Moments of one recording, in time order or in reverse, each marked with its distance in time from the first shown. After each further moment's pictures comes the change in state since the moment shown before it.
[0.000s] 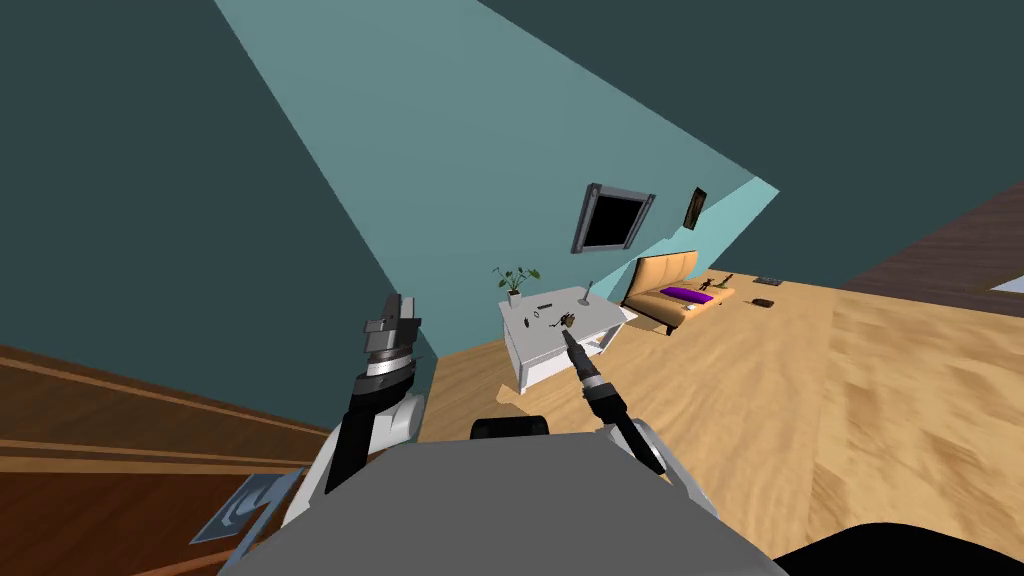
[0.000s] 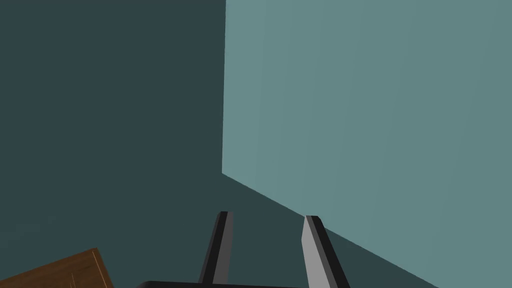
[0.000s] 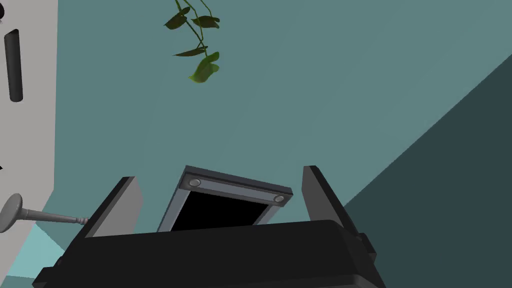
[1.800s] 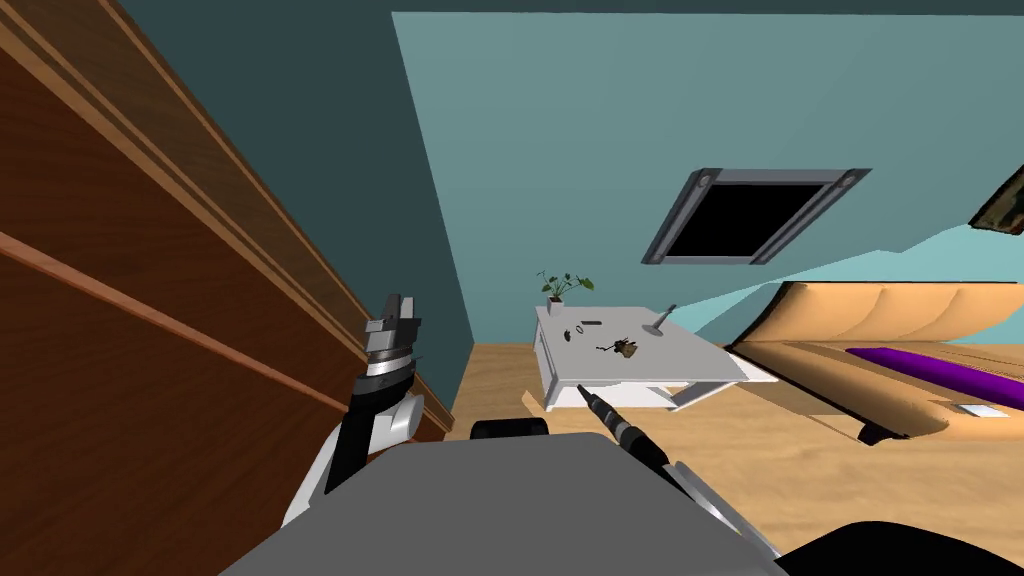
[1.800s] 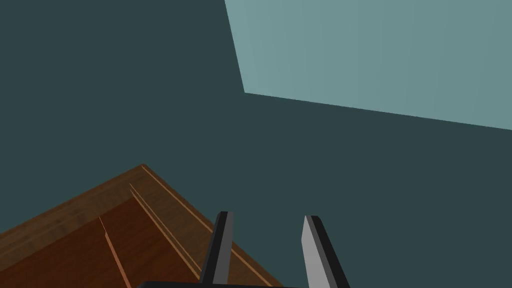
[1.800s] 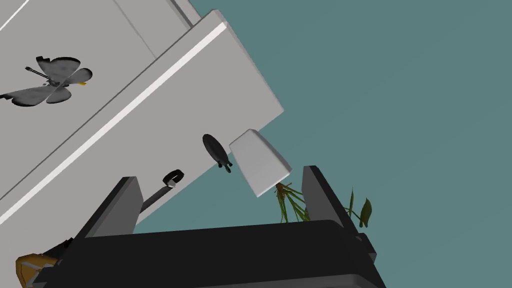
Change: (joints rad) left arm 0.000 0.000 0.000 0.000 0.000 0.000 0.000; right arm 0.060 -0.329 0.085 0.399 0.160 0.200 0.011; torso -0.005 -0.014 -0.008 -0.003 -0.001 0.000
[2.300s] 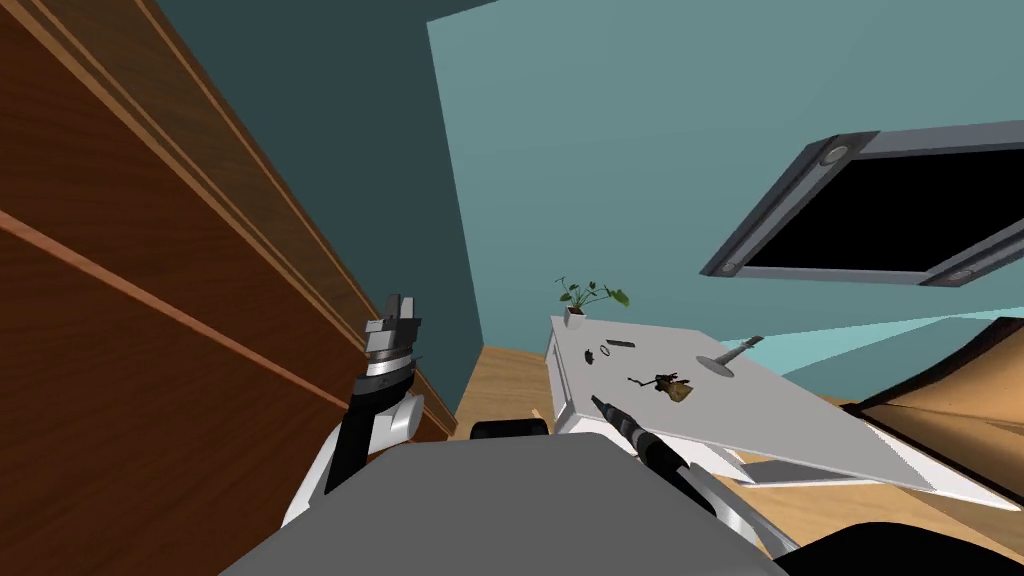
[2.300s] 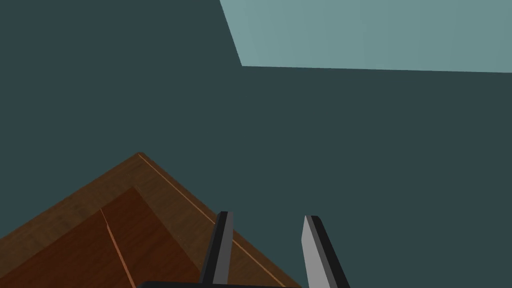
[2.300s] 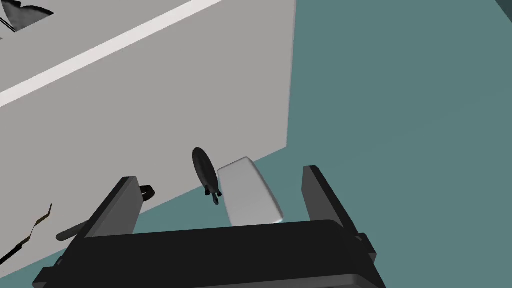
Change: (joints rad) left arm 0.000 0.000 0.000 0.000 0.000 0.000 0.000; right arm -0.039 -0.095 0.014 0.145 0.057 0.044 -0.006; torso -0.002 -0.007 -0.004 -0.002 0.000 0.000
